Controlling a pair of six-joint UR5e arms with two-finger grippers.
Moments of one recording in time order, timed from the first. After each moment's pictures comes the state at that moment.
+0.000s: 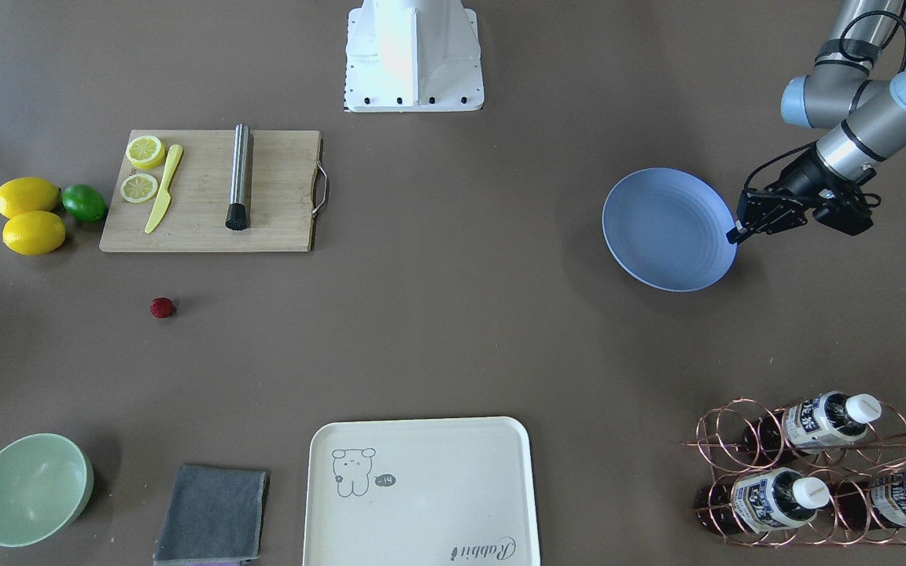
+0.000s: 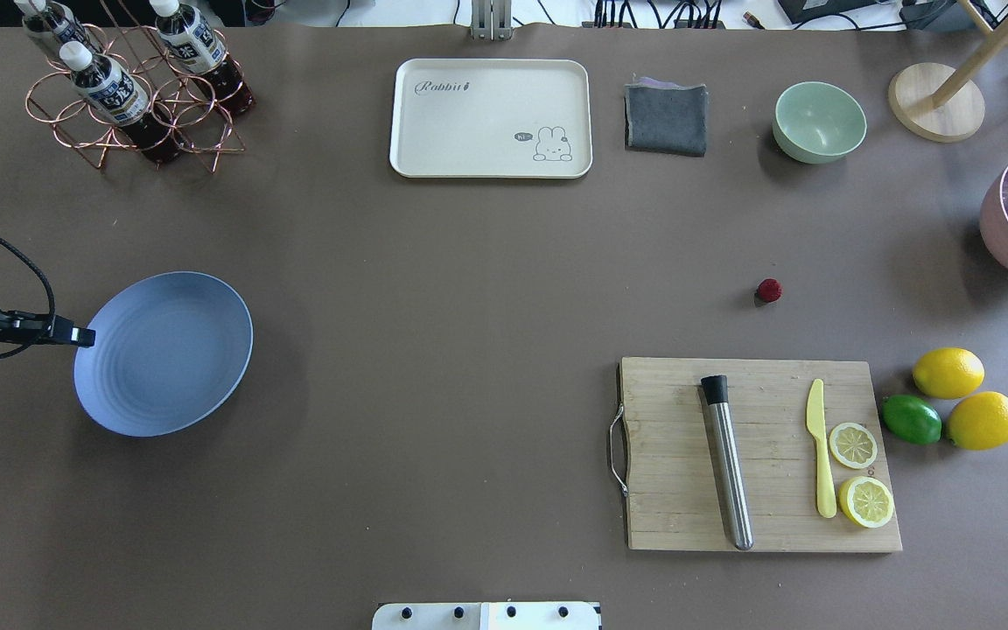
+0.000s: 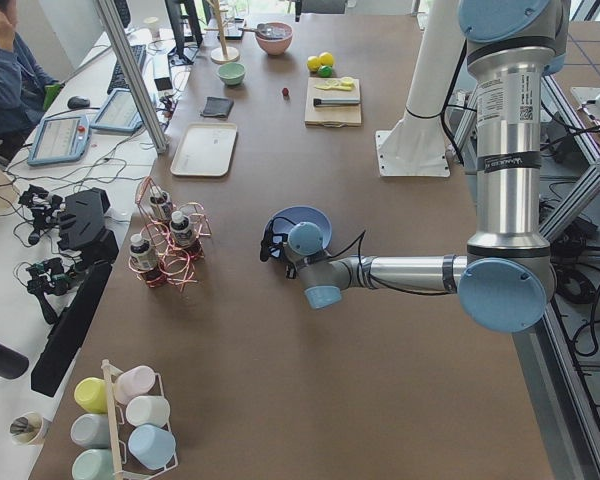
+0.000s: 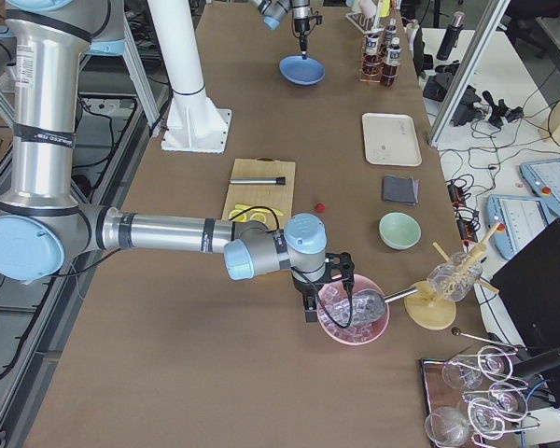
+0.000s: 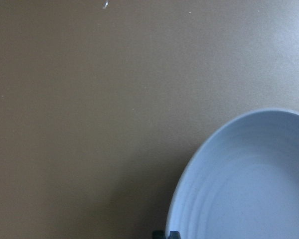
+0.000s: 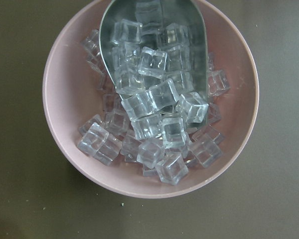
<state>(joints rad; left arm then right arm) -0.90 -1.52 -1.52 -2.80 -2.24 -1.15 1.45 -1.70 1.65 -1.25 2.27 0.20</state>
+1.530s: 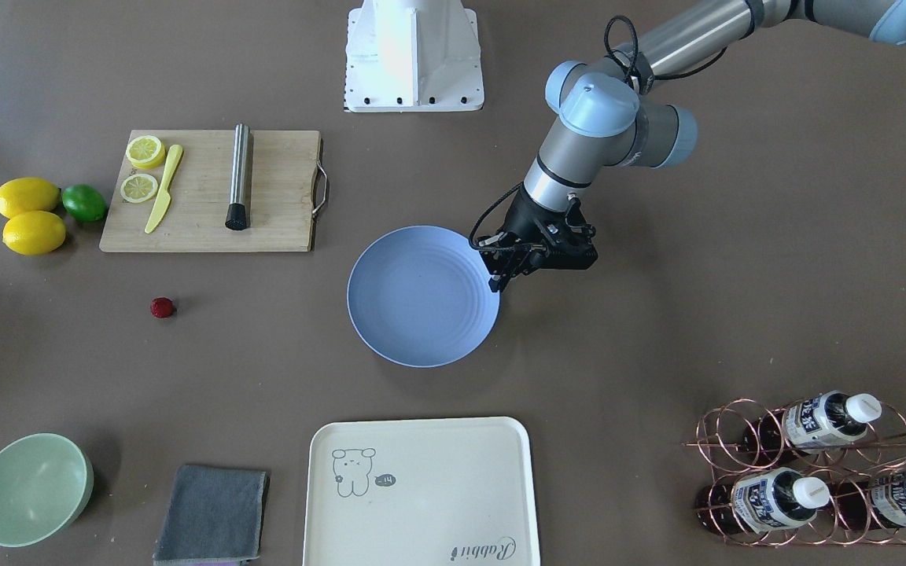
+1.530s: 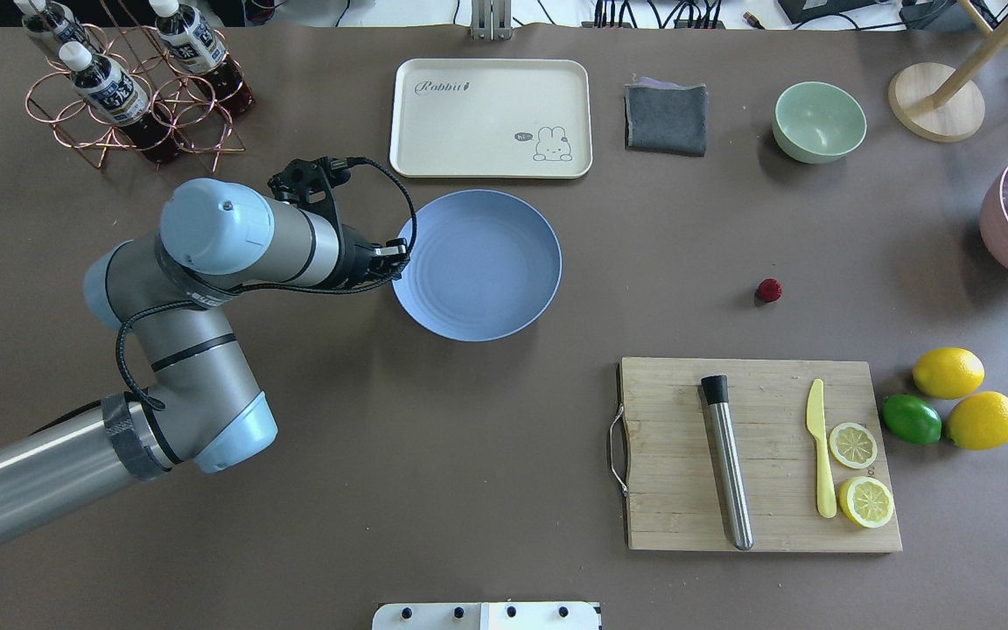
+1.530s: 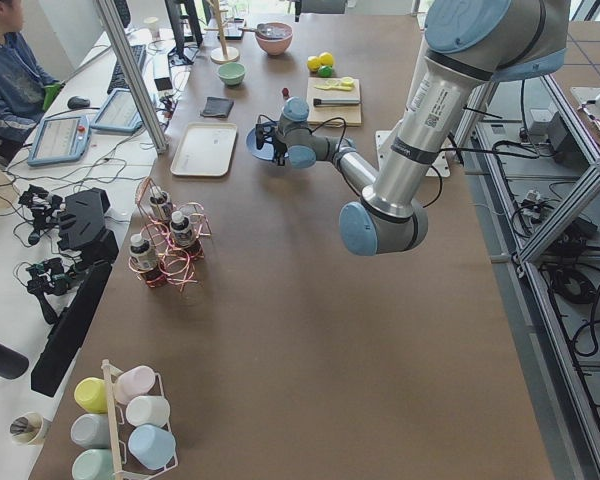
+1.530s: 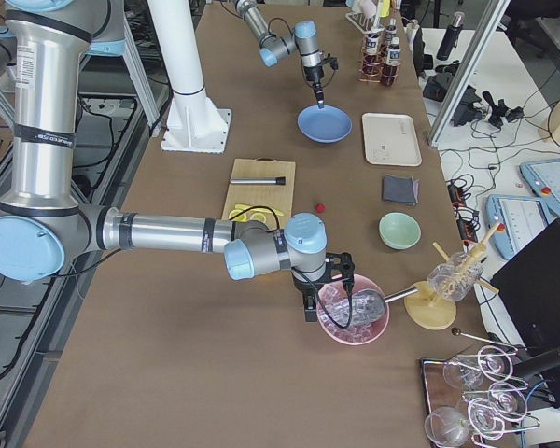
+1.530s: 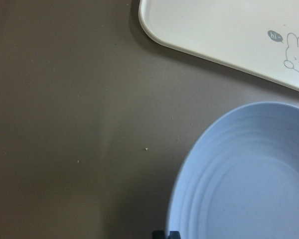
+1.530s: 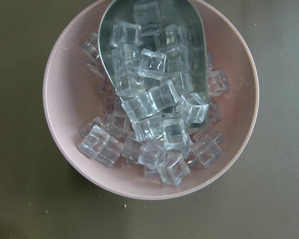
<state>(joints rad) -0.57 -2.14 -1.54 -2.15 -1.76 -1.44 1.45 -1.70 1.65 -1.25 2.27 0.23</state>
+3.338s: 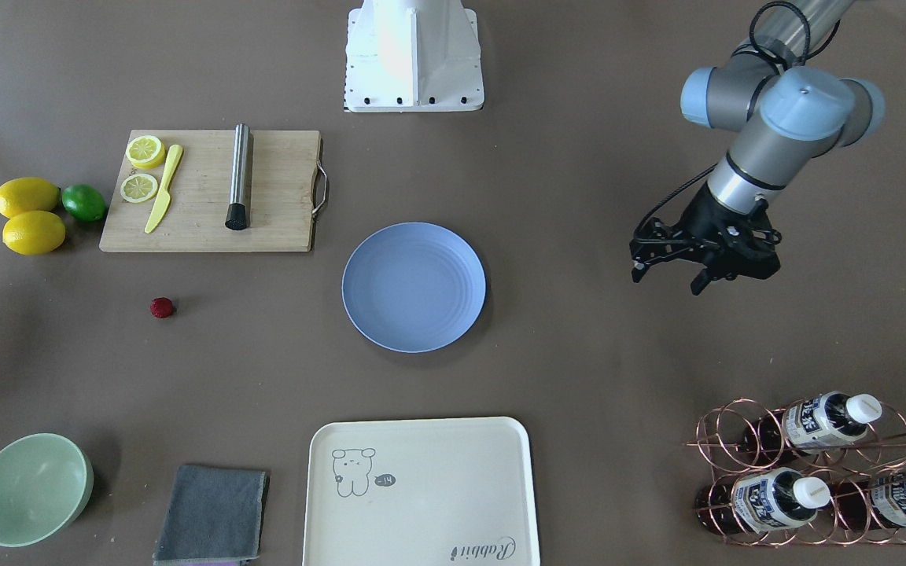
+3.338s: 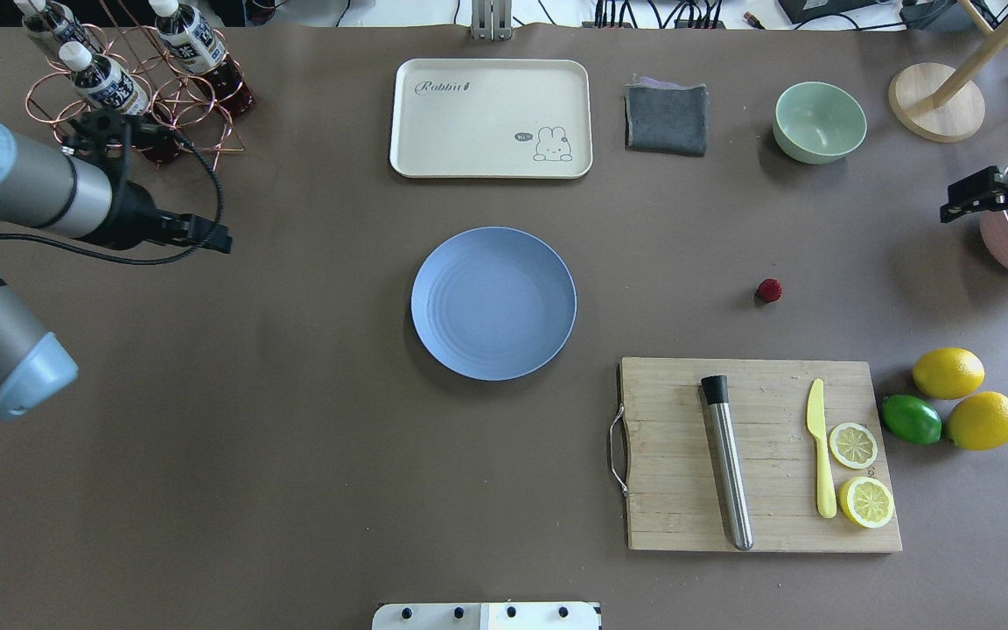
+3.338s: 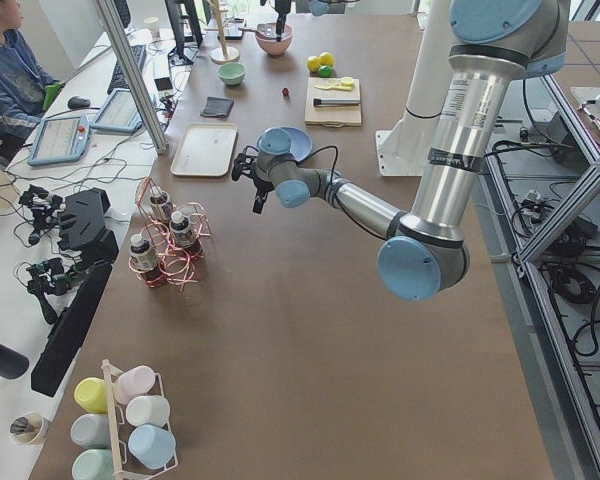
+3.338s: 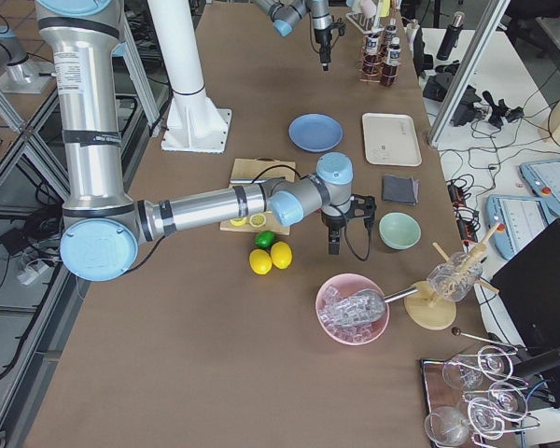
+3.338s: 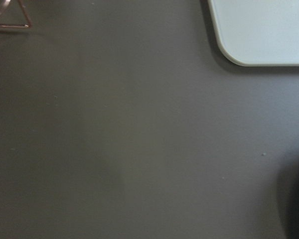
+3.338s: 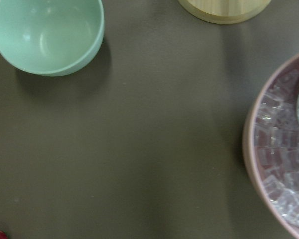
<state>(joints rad) -0.92 -1.77 -1.70 -2.14 -2.07 -0.78 1.15 -1.48 1.72 -1.25 2.19 0.79</state>
